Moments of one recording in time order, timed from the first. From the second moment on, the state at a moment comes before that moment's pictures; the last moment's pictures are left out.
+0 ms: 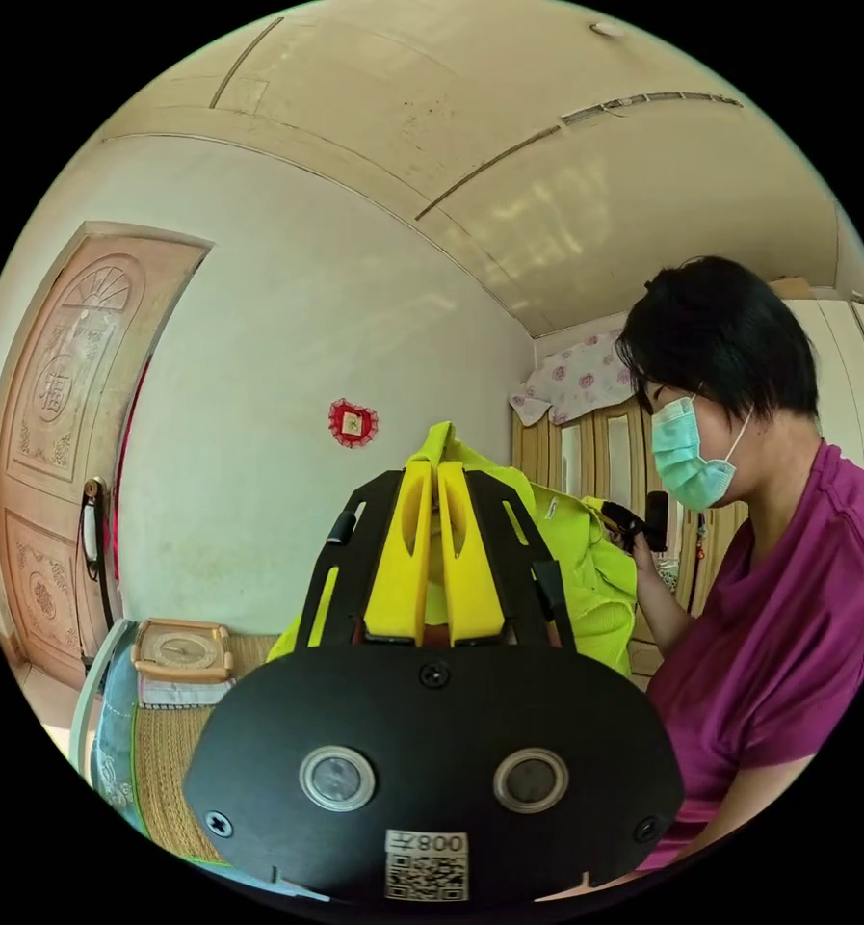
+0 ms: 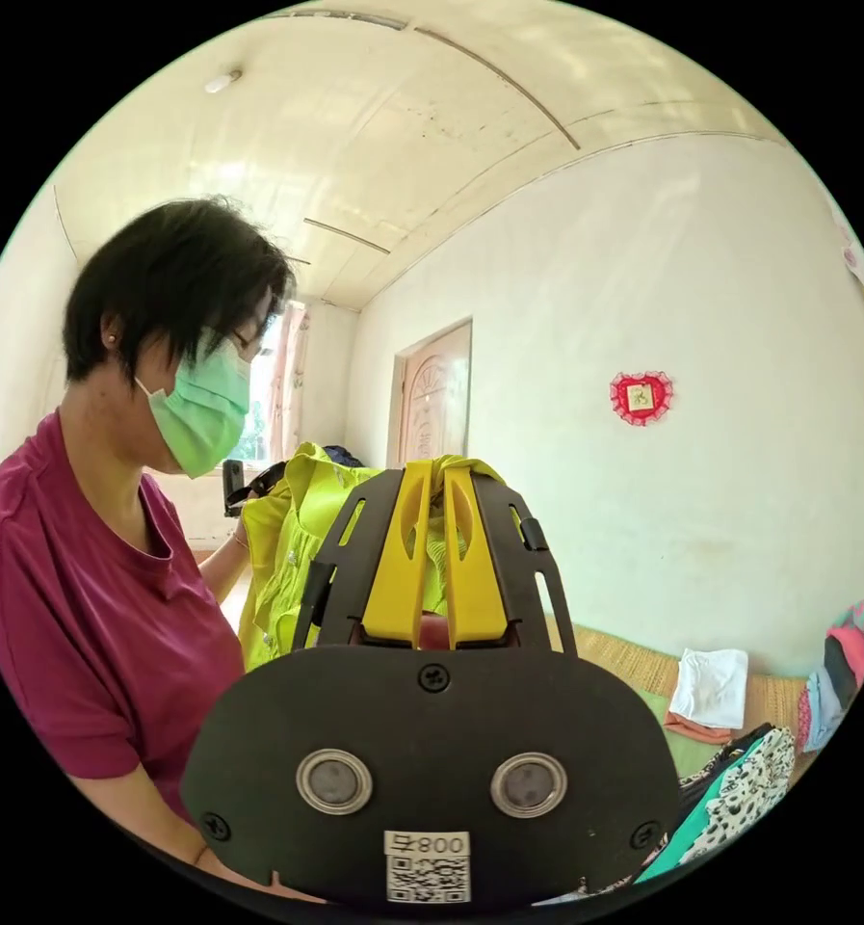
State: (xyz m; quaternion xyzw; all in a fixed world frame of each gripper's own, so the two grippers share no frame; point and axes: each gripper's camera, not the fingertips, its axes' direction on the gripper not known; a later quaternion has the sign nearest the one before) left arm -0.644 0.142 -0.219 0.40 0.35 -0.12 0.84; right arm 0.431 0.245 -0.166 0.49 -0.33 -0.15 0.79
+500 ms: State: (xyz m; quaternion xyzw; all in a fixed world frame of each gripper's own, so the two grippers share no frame) left arm -0.652 -0.056 0.203 -0.11 0.30 -0.23 0.92; right arm 0.413 -0.204 0.210 0.04 -0.32 0.04 0.95
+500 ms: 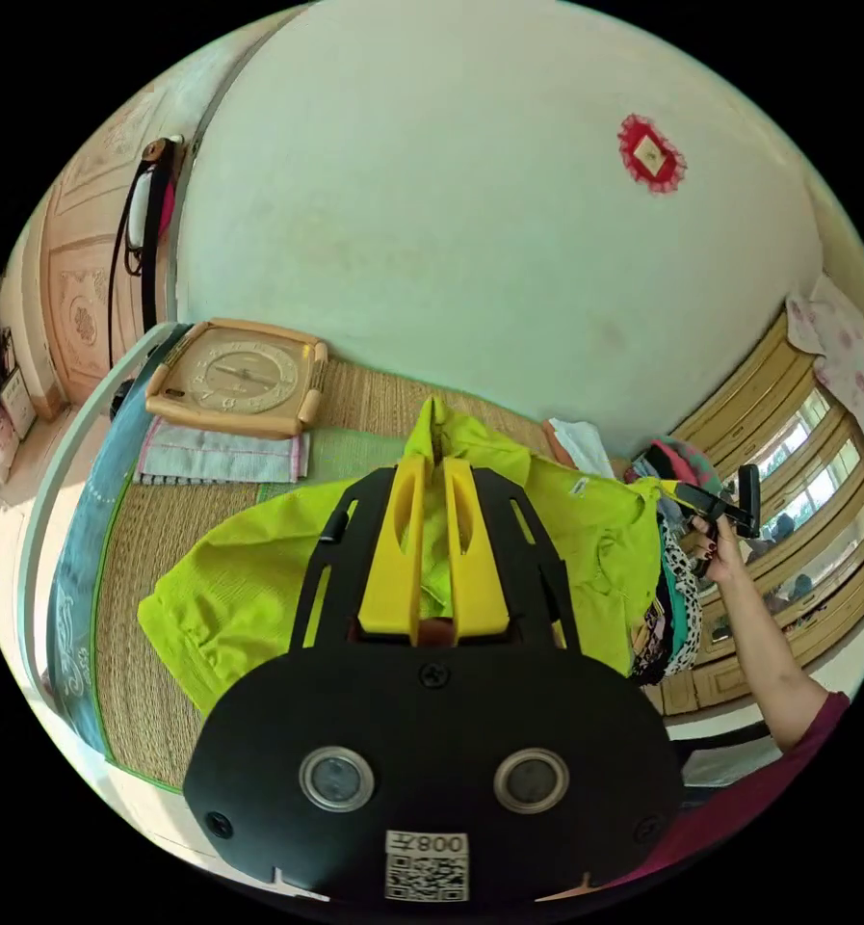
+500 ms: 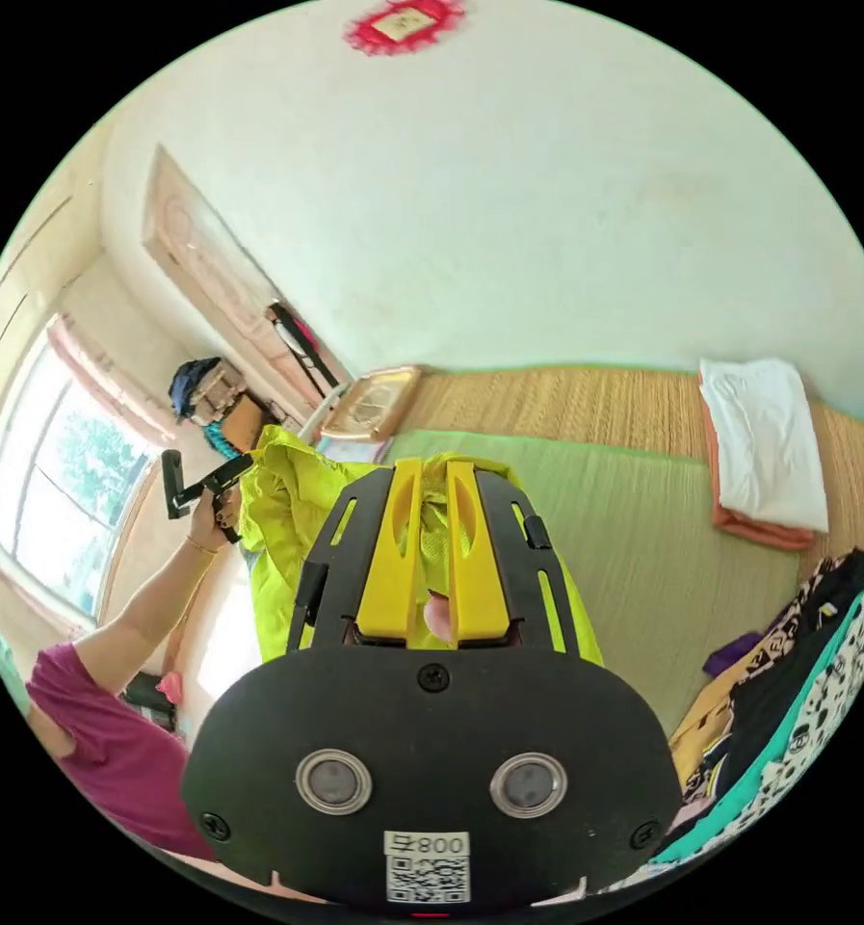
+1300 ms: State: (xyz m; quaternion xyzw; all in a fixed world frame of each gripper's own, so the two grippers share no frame) left arm -0.686 -0.104 0.412 -0.30 0.19 -0.23 0.91; right arm 0.399 -0.267 0.423 -0.15 -0.11 0.05 0.98
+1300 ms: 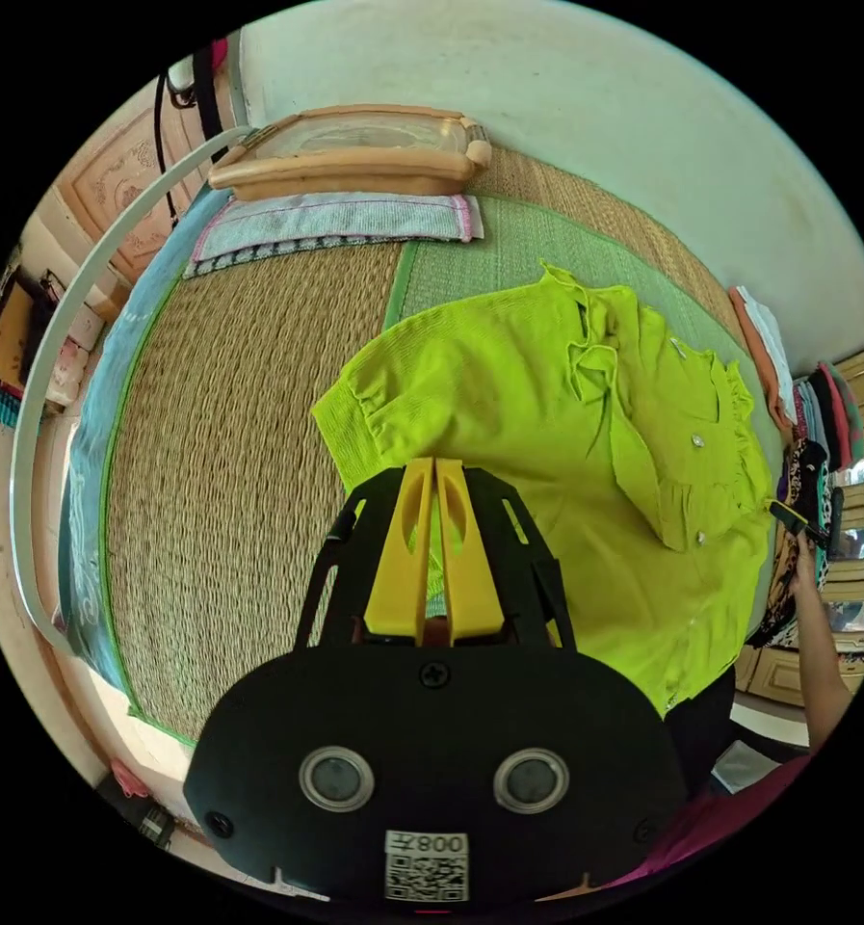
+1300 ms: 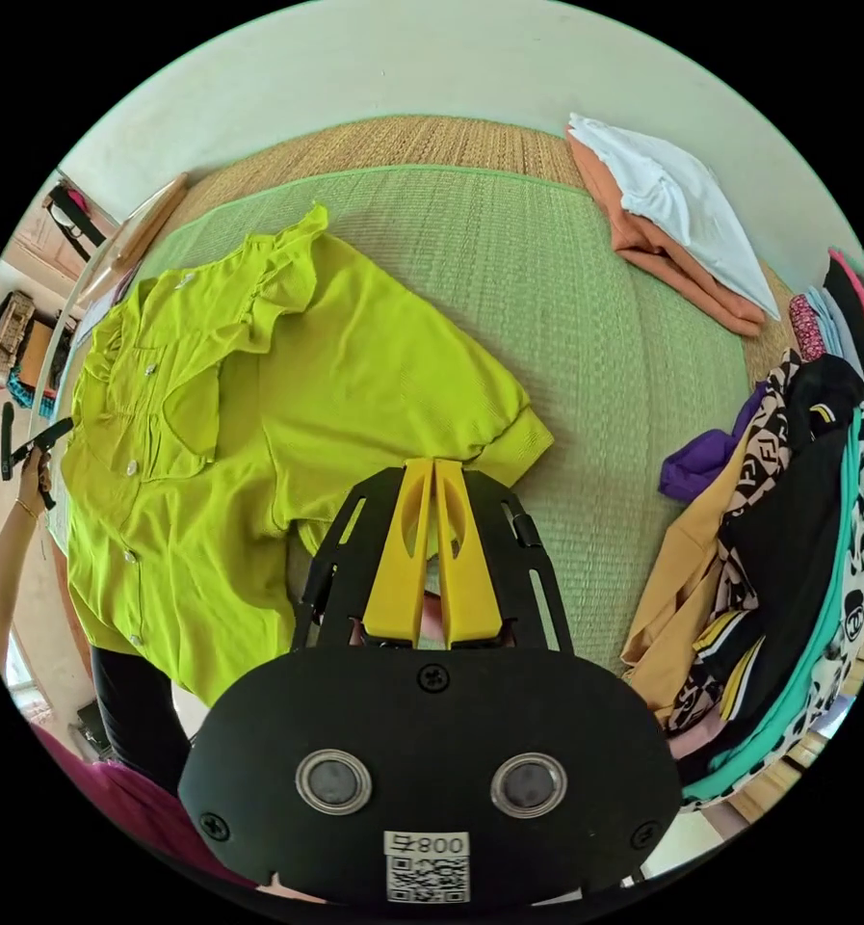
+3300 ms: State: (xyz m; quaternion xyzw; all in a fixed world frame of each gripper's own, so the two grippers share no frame) left arm -0.561 -0.198 0.505 -0.17 0.26 -0.11 0.94; right arm 0.279 -0.352 0.487 -0.05 -0.19 0.00 0.98
